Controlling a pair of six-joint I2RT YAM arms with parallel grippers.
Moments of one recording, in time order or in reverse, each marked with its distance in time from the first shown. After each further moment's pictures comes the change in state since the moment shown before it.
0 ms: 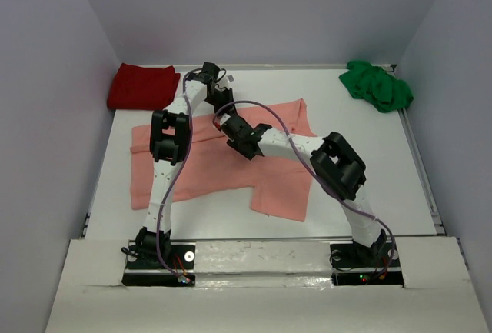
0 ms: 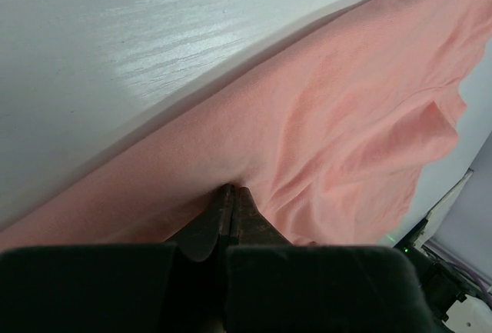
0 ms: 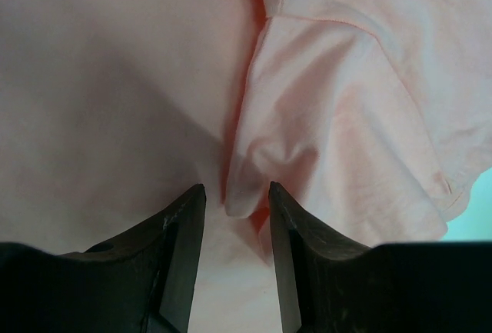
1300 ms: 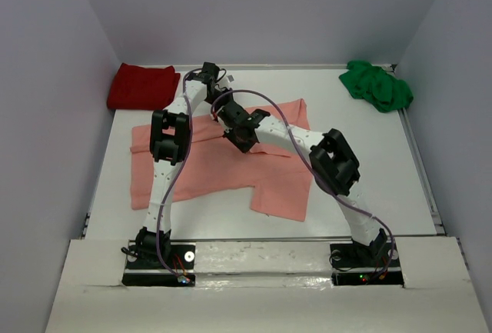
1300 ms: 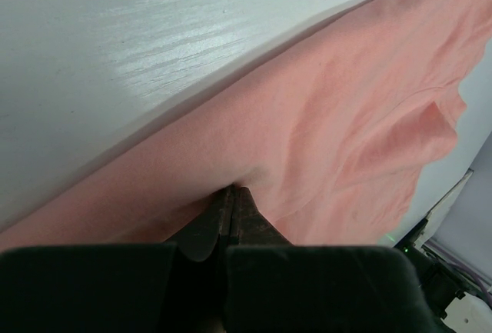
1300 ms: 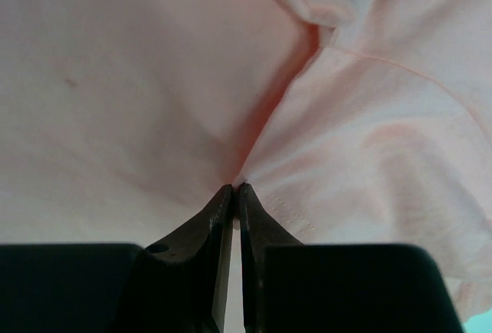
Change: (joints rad) left arm 0.000 0.000 0.000 0.000 0.000 0.000; right arm -0.040 0.082 0.242 -0.207 -0.204 0.109
